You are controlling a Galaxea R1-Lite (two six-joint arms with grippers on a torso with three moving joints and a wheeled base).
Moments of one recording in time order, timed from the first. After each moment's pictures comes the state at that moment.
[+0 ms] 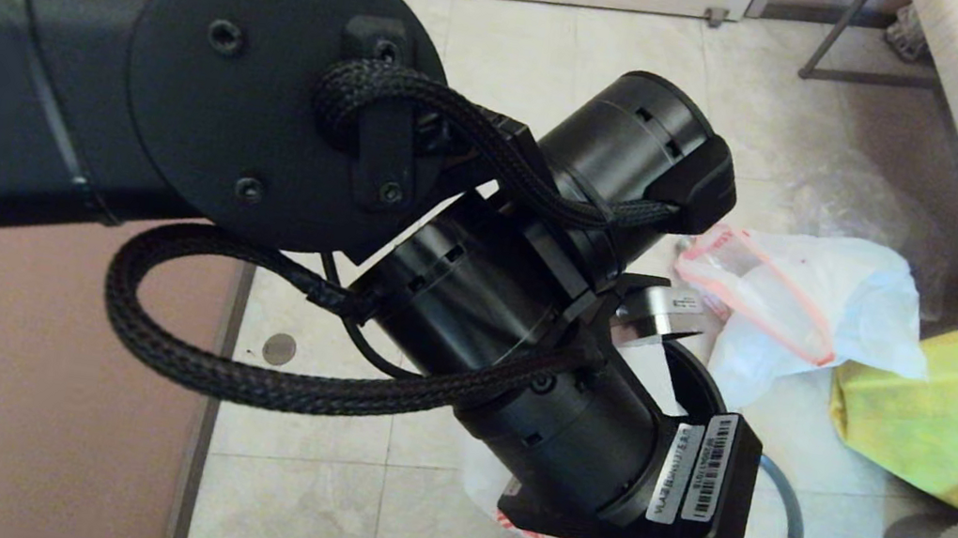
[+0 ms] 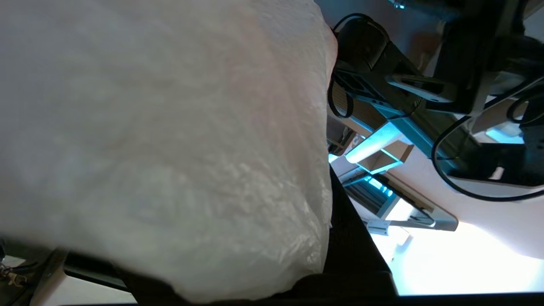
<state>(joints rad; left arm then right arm) -1.06 1.95 -1.94 0.91 -0.49 -0.59 0.03 0.49 -0.63 0.61 0.56 -0.30</state>
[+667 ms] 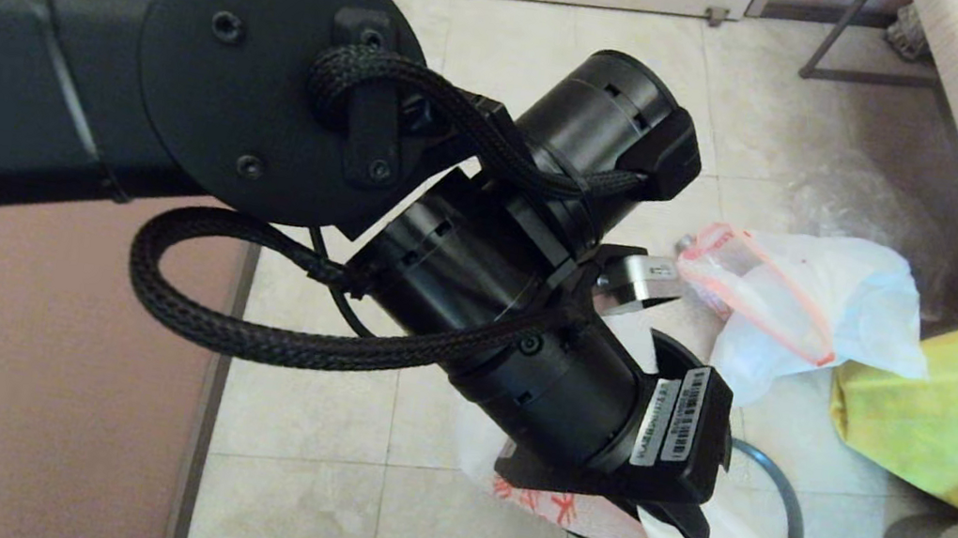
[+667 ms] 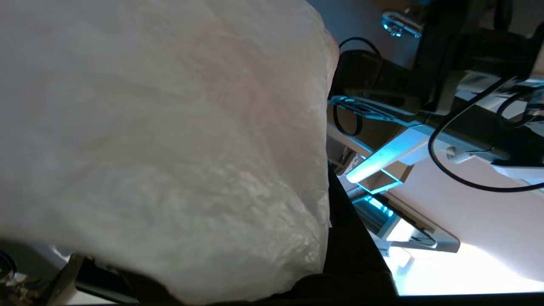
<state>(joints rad) -1.02 1.95 -1.94 0.88 -0.47 -0.59 0.34 0.73 -0.59 0.41 0.29 -0.29</state>
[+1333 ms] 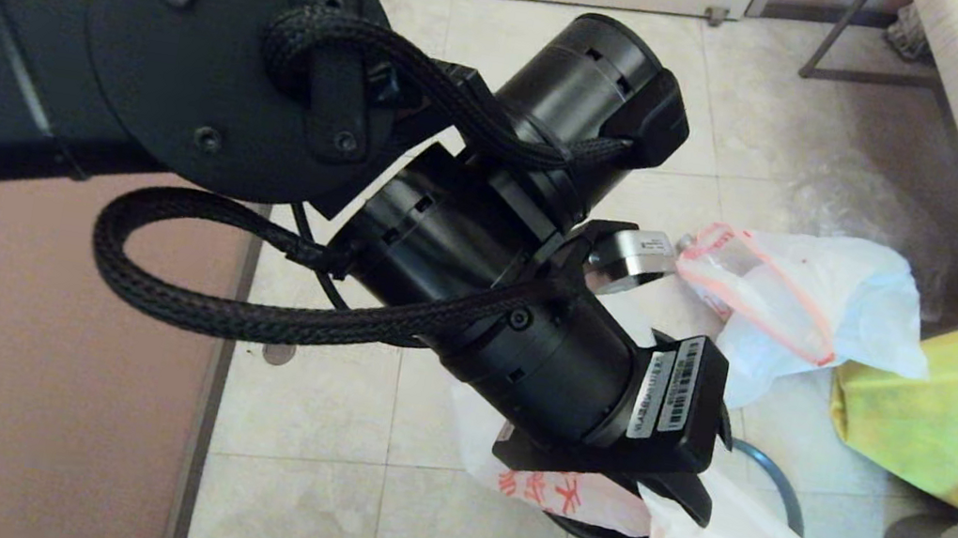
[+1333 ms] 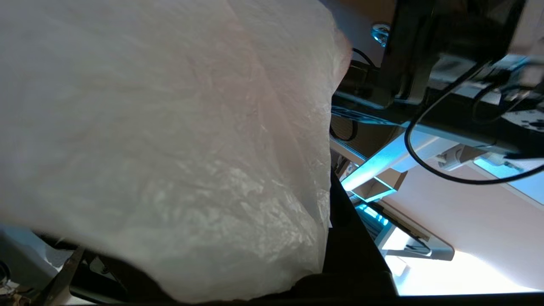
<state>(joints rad) -1.01 1.92 -1.94 0.86 -0.47 -0.61 0.44 0.90 -0.56 0.16 0.21 -0.24</state>
